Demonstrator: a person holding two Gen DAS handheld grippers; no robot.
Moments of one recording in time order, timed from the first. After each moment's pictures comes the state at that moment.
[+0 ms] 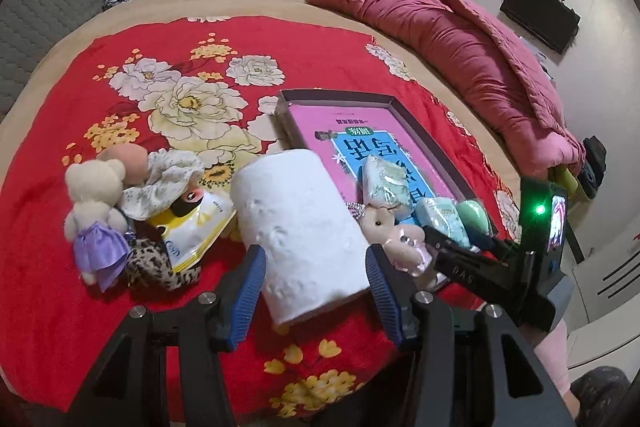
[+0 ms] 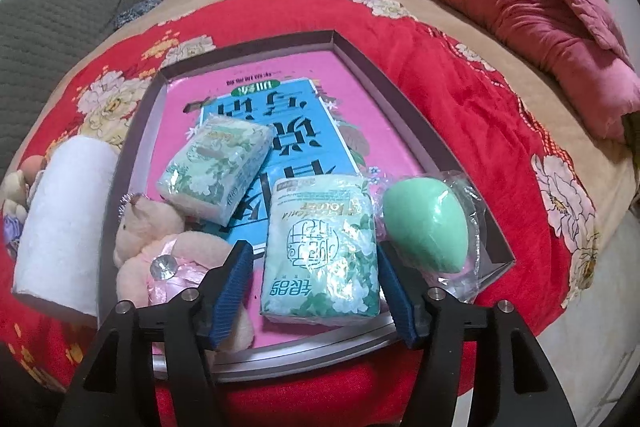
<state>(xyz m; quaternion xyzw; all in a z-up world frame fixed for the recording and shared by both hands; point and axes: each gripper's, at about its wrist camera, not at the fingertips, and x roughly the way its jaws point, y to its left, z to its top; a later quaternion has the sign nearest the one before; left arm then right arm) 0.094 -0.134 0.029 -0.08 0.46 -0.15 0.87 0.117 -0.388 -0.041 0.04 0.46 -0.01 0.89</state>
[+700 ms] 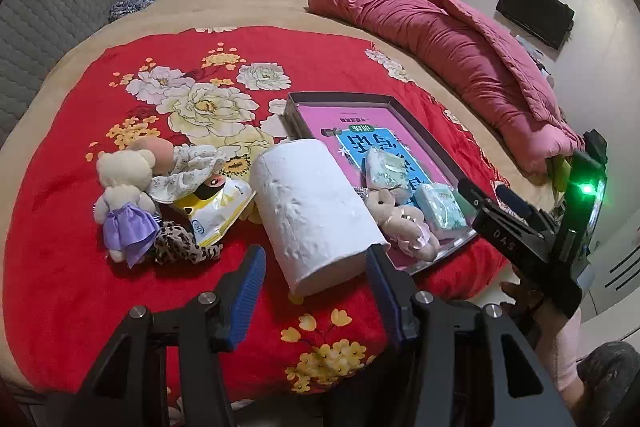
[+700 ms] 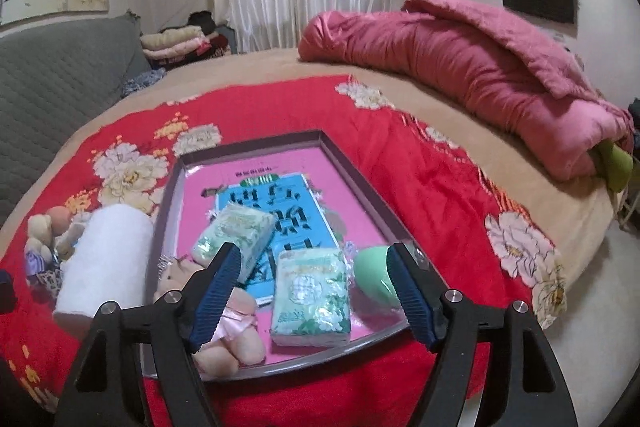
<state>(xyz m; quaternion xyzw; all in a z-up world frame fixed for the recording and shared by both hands) 0.057 -0.121 0.040 -0.06 0.44 -0.14 0.89 0.068 -0.386 0.015 0.03 0.31 -0.03 0.95</state>
